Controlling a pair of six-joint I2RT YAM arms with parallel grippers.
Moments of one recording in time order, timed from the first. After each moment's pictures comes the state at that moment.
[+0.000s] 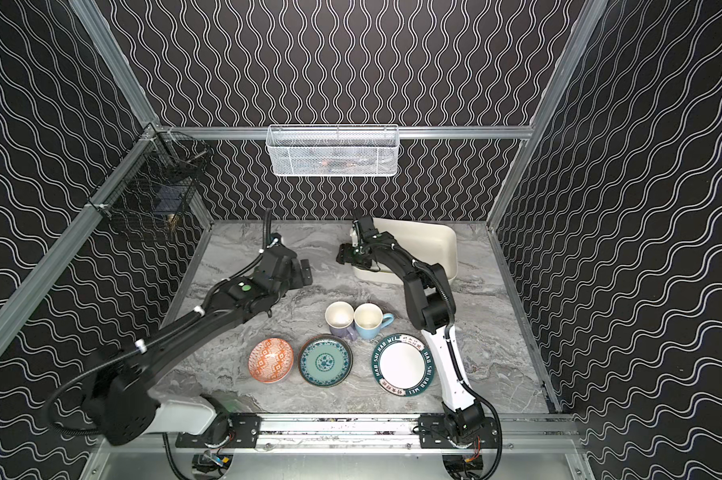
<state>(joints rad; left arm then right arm) -0.52 1.32 1.09 -0.44 -0.48 -0.55 0.50 2.43 2.08 -0.59 -0.32 0.47</state>
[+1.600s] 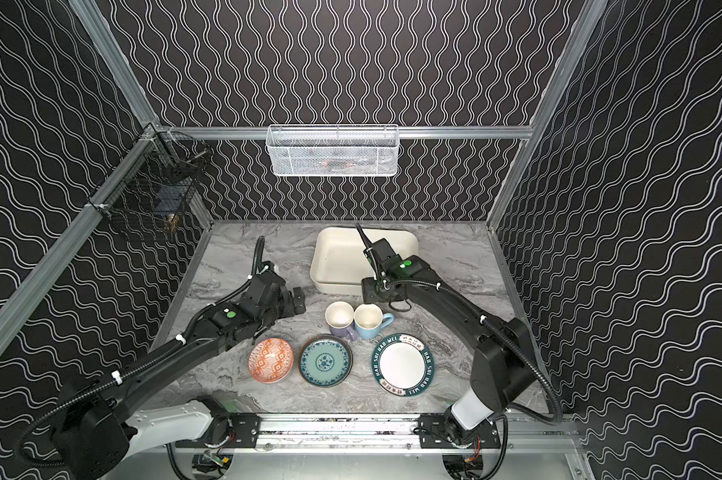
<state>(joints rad) -0.55 1.20 0.85 -0.45 -0.27 -0.64 0.61 1.57 1.31 -0.88 0.05 0.41</state>
